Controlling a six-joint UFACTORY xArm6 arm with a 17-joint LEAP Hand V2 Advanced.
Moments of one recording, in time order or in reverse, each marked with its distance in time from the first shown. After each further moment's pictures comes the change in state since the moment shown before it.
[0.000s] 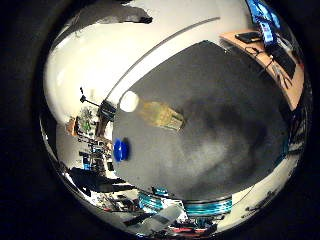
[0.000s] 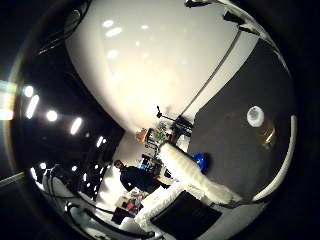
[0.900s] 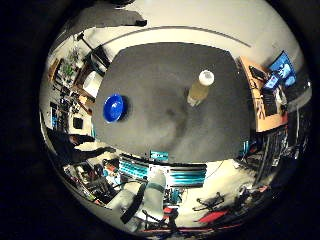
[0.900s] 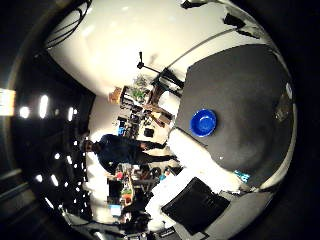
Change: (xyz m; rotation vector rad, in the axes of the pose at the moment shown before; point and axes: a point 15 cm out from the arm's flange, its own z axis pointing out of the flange) arm -0.239 0.063 0.089 -0.373 0.255 -0.274
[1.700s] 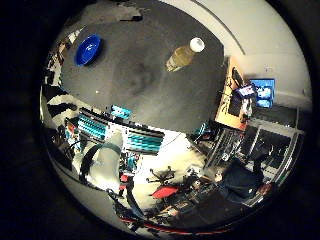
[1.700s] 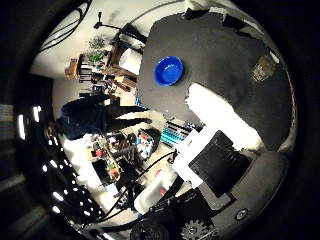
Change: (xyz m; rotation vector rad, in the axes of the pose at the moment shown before) arm -0.028 0.088 0.039 -0.540 0.399 -0.165
